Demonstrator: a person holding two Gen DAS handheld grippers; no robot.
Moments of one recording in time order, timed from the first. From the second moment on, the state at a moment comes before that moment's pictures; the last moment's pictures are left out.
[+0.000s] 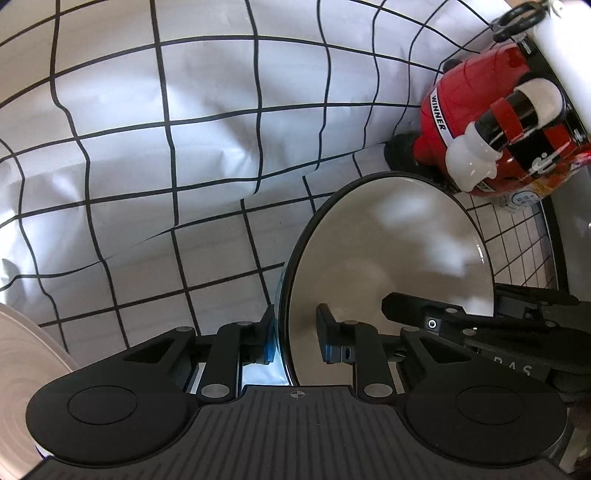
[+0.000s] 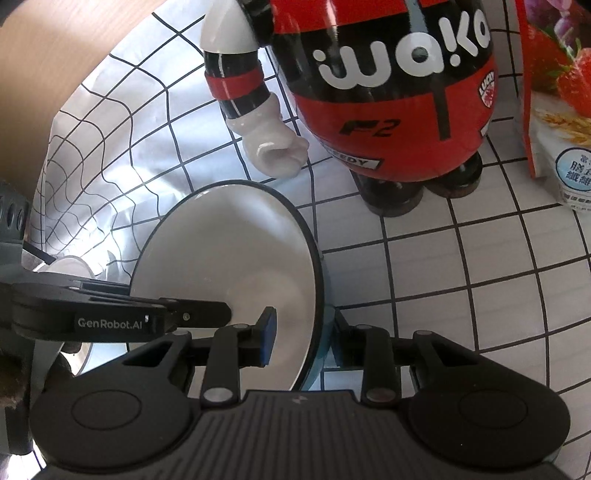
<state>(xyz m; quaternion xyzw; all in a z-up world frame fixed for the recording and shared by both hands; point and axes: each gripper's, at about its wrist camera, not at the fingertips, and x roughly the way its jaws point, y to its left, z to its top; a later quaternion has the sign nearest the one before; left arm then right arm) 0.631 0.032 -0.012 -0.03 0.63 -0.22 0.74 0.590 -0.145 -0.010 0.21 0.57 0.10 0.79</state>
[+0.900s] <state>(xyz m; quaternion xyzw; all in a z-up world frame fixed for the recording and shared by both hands) 0.613 0.060 -0.008 -0.04 0.59 -0.24 0.77 0.594 -0.120 -0.011 0.18 0.56 0.06 0.80</state>
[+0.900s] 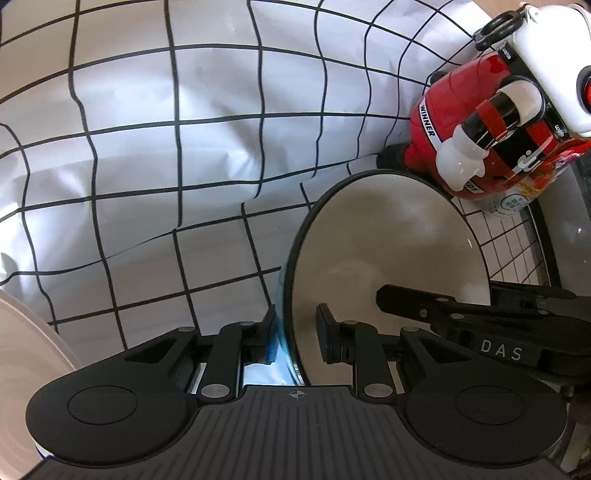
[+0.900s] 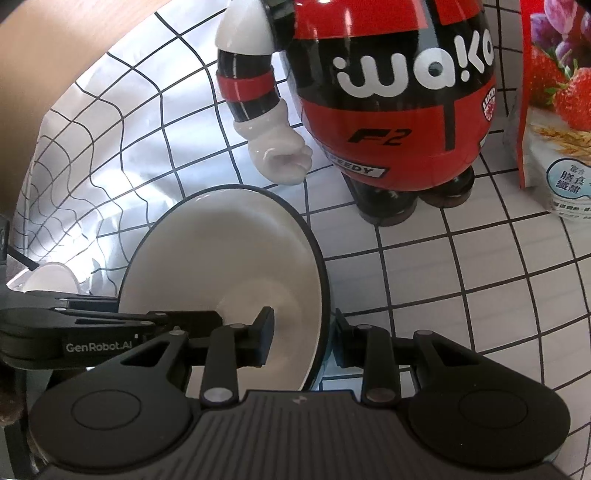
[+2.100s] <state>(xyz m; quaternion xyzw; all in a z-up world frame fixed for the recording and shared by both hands) 0.595 0.056 0.041 -0.04 0.54 -0.21 0.81 0.585 -0.130 0.031 0.15 0.54 0.04 0.83</state>
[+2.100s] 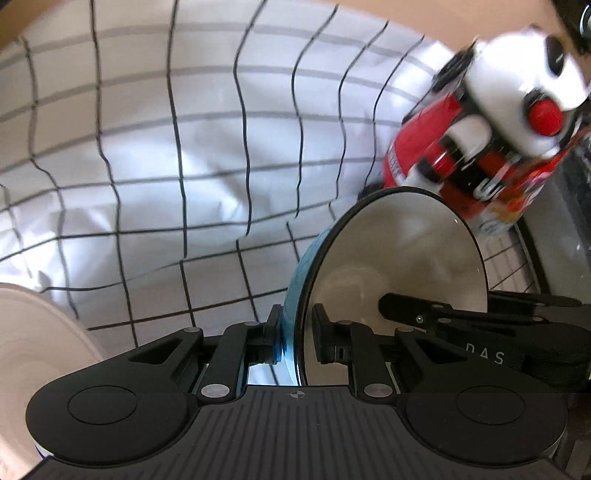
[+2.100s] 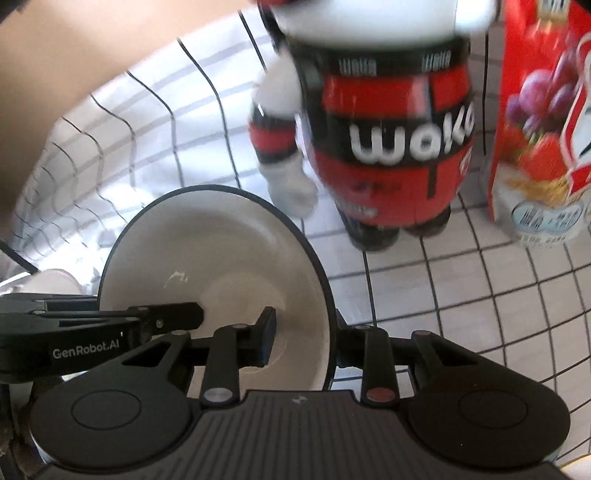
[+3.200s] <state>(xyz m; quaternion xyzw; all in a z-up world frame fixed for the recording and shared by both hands) 0.430 -0.100 0.099 -0.02 0.56 -0.22 0.80 0.410 -0.283 0.102 0.11 0.51 0.09 0.85</state>
